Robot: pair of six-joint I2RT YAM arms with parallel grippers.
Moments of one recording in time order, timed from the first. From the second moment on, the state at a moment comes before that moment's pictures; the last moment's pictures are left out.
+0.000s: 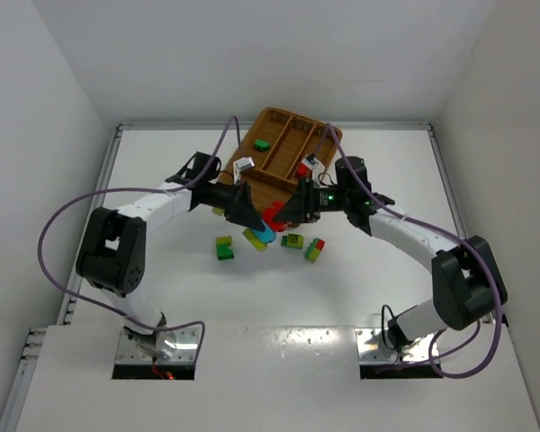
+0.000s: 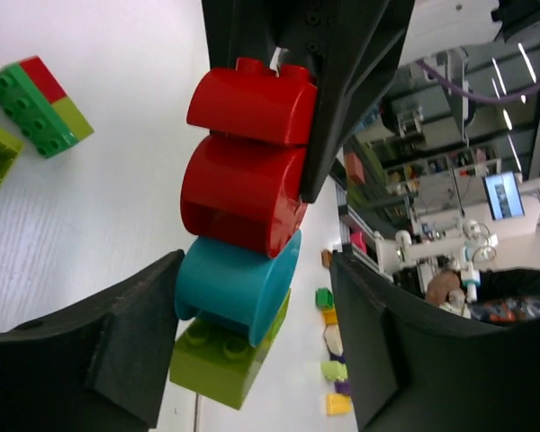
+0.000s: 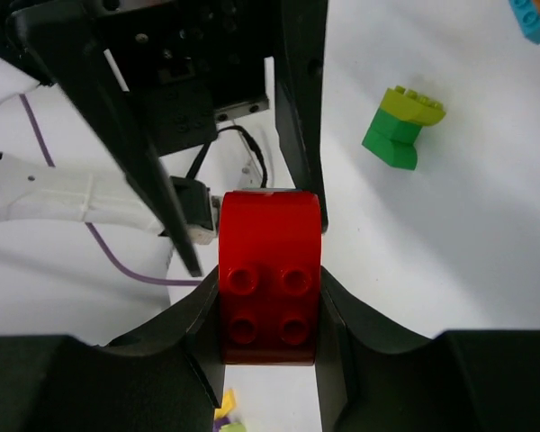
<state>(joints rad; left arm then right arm) -0.31 1.67 1.09 -0.25 1.42 -0.20 0.44 1.48 0.89 0.13 -0.89 0.72</state>
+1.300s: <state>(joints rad) -0.06 2.16 1.42 -1.30 1.46 0.74 0.40 1.43 0.96 -0.50 -0.14 0.54</state>
